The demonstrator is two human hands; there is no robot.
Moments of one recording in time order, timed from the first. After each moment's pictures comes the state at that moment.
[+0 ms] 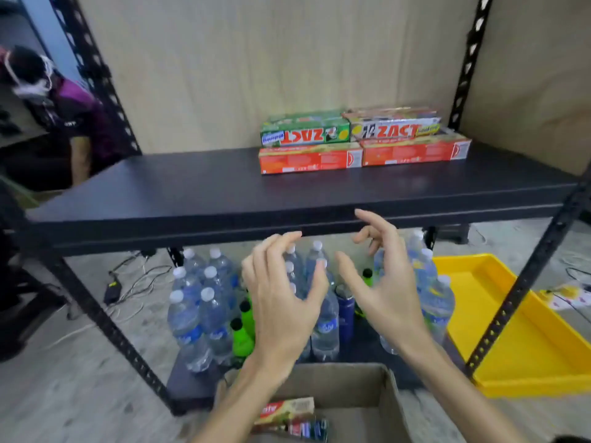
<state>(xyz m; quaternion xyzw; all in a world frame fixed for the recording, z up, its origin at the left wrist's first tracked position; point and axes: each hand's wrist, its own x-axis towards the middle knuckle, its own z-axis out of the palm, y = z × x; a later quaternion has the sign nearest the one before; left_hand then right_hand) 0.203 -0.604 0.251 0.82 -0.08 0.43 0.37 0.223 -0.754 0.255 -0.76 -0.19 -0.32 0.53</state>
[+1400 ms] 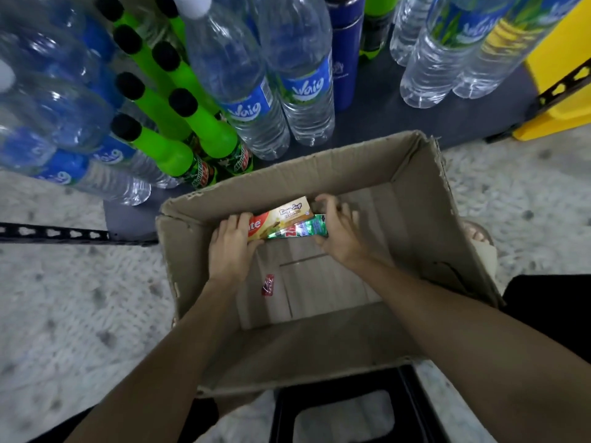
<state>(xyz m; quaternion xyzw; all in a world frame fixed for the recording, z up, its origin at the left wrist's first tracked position) 0.222 -0.460 -0.198 0.99 -0.04 -0.14 0.04 0.217 -0.696 -0.248 -0.93 0.02 0.16 0.33</state>
